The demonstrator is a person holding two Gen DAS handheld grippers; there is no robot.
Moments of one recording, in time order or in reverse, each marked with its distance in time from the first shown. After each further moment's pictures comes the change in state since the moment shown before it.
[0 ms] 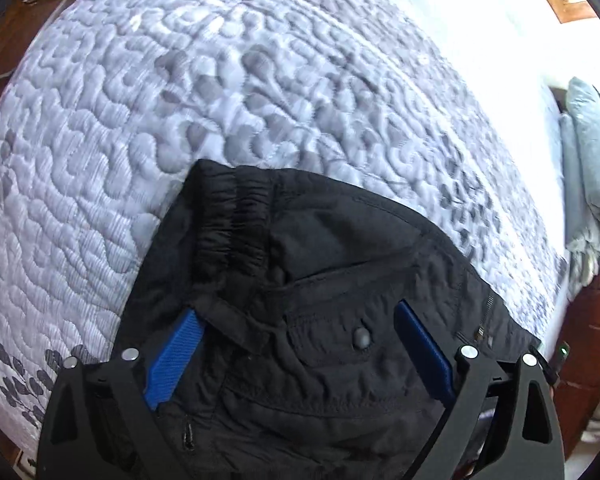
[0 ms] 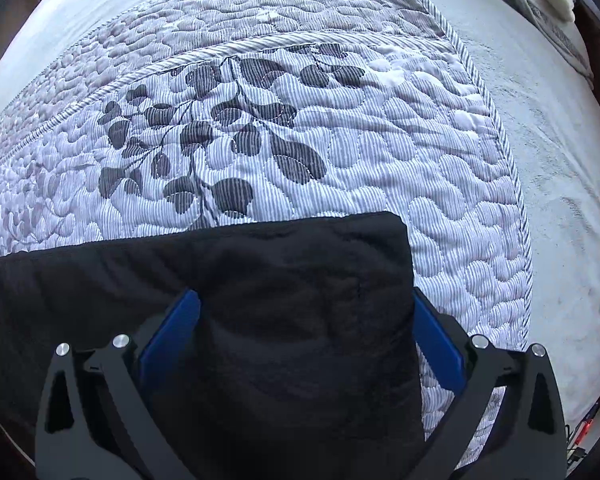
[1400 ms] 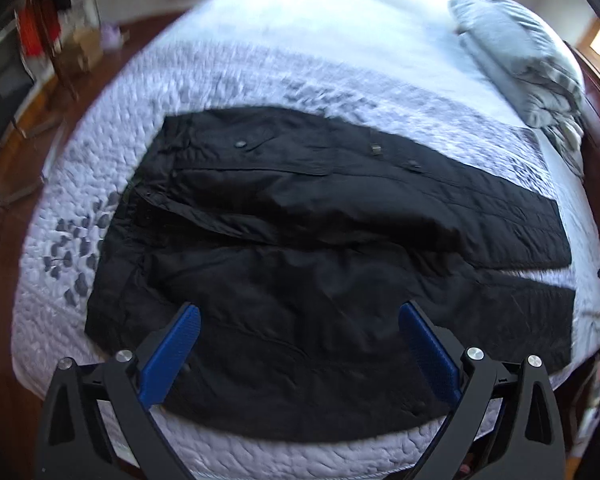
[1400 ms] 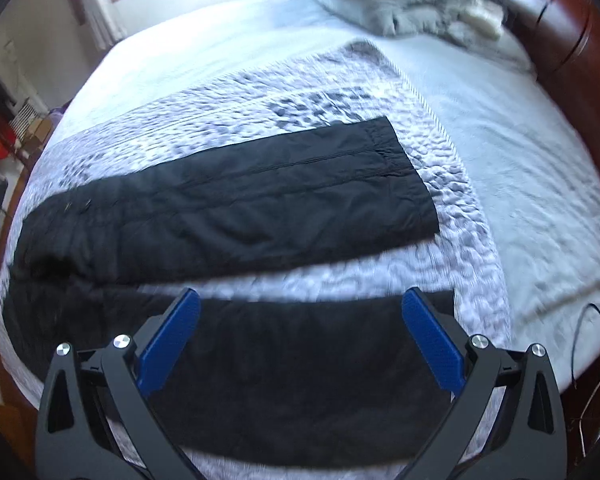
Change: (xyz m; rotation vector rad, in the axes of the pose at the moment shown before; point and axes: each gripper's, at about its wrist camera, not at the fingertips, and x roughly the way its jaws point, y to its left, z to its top) left arm -0.068 -0.079 -0.275 0.342 -0.272 0.172; right arm -0.181 0.049 -0.227 0.069 -0.259 0.134
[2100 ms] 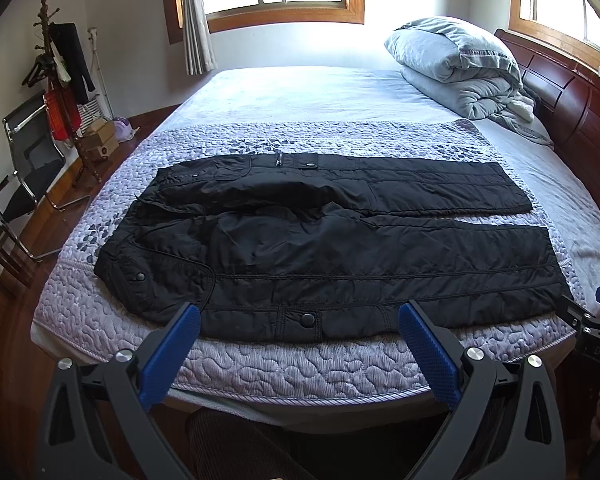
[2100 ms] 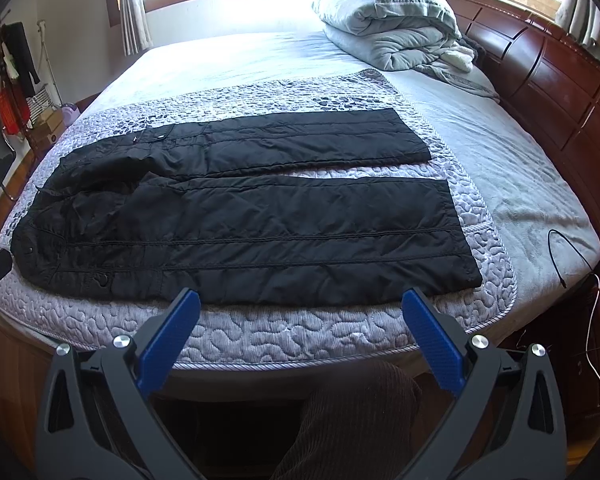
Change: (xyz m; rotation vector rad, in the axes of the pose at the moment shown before) left arm -0.101 -0.196 -0.245 0.182 -0.396 0.143; right arm -0.122 0.140 -0.264 -0.076 -0.232 -0.102
